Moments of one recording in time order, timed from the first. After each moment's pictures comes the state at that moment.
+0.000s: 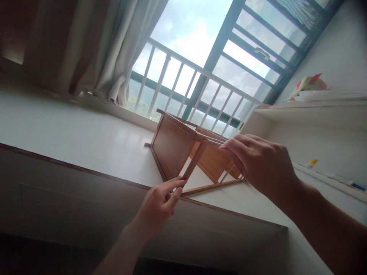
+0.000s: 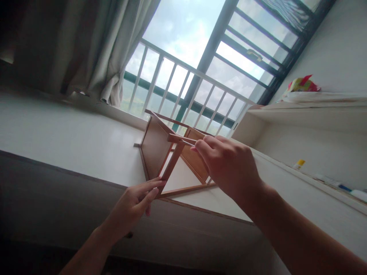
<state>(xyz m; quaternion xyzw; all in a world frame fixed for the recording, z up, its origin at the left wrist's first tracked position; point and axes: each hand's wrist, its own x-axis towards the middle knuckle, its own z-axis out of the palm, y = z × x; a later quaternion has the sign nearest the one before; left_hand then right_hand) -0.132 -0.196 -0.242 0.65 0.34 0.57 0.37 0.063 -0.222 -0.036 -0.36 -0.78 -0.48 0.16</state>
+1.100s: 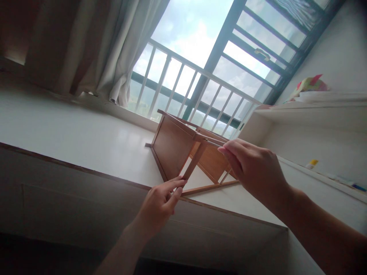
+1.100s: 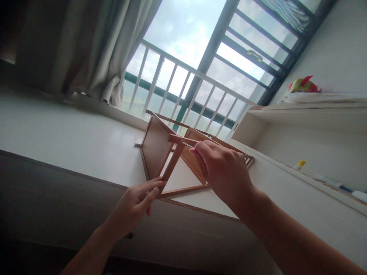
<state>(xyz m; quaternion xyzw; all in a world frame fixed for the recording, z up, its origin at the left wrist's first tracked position) -0.132 -0.195 -0.245 0.65 0.34 0.57 0.37 0.061 -0.221 -0.050 -0.38 -0.79 -0.44 0.21</state>
